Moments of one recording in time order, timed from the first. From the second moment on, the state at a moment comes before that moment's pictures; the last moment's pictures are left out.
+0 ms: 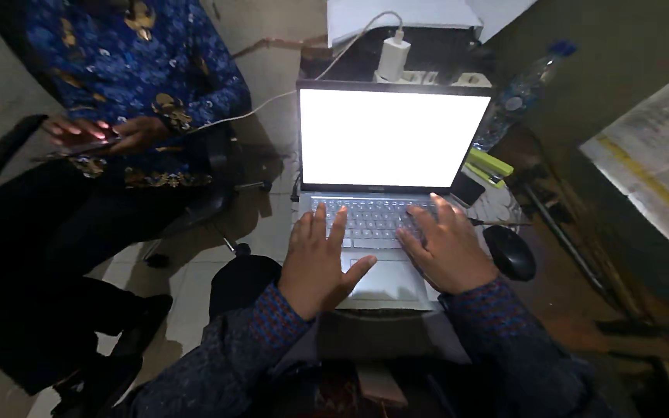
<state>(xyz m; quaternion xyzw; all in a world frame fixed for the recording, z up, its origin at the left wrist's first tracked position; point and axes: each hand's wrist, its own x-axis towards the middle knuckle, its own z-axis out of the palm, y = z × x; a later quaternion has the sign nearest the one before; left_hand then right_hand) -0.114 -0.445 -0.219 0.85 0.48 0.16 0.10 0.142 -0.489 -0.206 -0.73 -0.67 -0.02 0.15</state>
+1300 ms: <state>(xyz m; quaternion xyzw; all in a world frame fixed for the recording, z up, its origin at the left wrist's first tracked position) -0.119 -0.482 -0.217 0.86 0.46 0.19 0.04 0.138 -0.563 -0.230 -0.70 -0.66 -0.09 0.27</state>
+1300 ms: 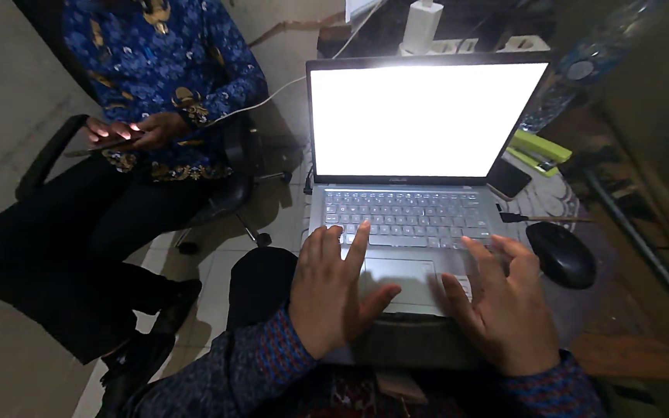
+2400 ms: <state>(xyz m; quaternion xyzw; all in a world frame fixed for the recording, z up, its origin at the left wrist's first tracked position) -0.061 -0.424 -0.192 0.88 0.45 0.02 0.14 0.137 -0.555 -0.230 -0.73 -0.66 -0.04 0.19</state>
